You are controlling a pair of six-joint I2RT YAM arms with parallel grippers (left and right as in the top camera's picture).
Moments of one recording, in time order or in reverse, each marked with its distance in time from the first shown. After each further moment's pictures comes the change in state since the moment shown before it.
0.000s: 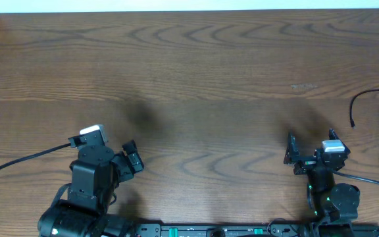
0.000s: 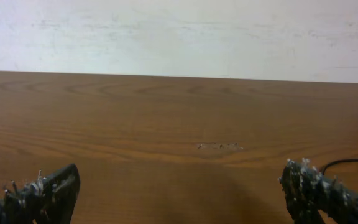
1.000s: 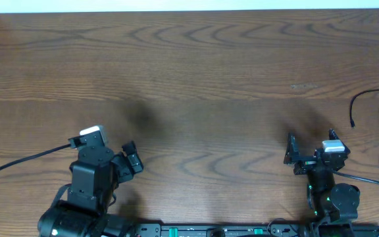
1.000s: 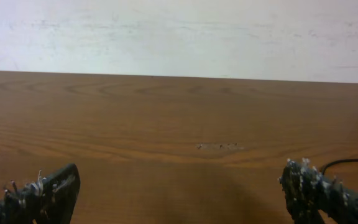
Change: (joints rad) left arm 0.012 -0.006 -0.004 -0.009 0.000 0.000; right arm 0.000 0.000 0.000 0.000 0.000 0.000
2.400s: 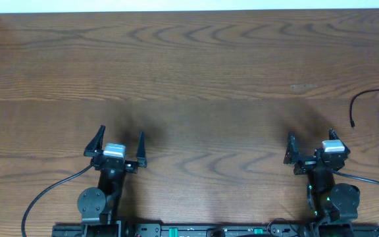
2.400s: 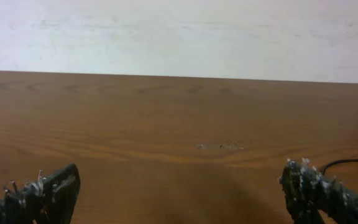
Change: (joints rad) left arm 0.303 -0.586 -0.843 1.100 0.421 0.630; right arm 0.000 0.000 0.000 0.000 0.000 0.000
